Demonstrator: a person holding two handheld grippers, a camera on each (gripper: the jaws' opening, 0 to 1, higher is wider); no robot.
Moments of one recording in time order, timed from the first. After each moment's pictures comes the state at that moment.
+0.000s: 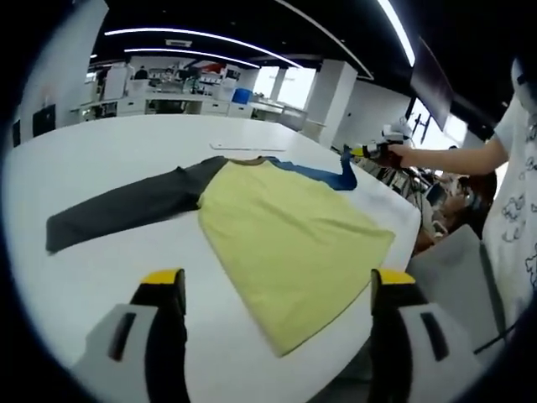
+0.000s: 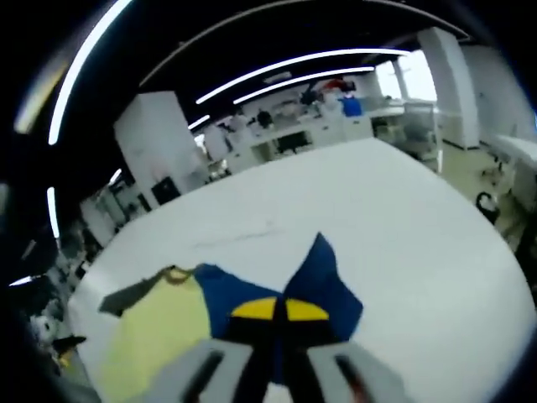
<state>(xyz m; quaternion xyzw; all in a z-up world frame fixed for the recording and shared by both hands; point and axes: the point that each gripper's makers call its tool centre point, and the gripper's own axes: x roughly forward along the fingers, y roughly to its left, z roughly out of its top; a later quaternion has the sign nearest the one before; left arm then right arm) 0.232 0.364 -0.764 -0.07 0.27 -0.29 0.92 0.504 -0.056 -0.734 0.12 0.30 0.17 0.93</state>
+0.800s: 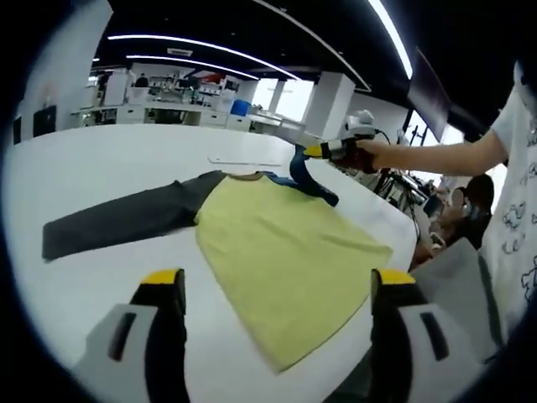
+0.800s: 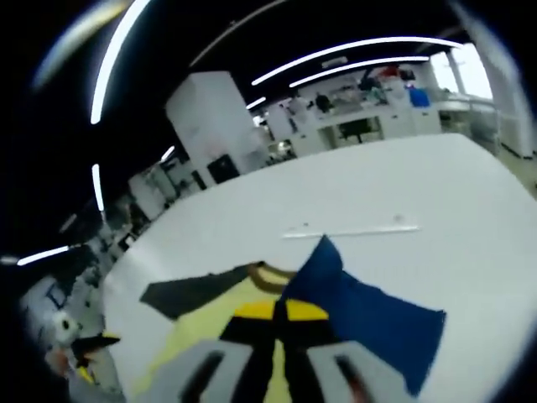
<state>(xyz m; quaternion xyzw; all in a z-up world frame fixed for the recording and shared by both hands) 0.244 0.363 -0.751 -0.09 0.24 -0.29 0.92 0.514 0.143 -0.732 0.12 0.31 0.32 0.89</state>
